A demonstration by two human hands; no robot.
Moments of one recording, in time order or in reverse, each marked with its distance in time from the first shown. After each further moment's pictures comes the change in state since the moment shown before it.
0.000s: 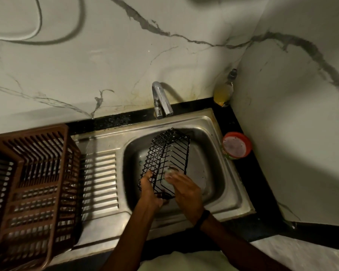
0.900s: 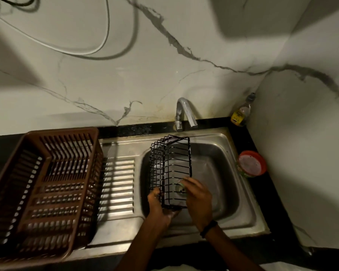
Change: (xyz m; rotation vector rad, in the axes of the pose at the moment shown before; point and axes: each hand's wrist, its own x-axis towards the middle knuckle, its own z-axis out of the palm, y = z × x) left_hand 0.000 -0.003 -0.042 -0.269 -0.163 0.030; right_hand 0.019 -0.028 0.011 -0.055 0.049 0.163
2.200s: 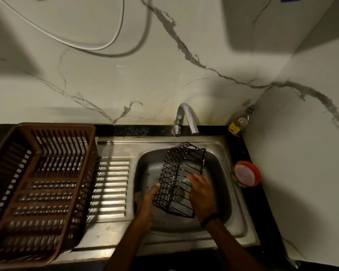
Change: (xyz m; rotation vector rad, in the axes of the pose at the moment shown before) left_hand 0.007 0.020 -0.010 0.495 0.109 0.362; right_hand 0.040 0.018 -0.015 -0.282 -0.130 -0.073
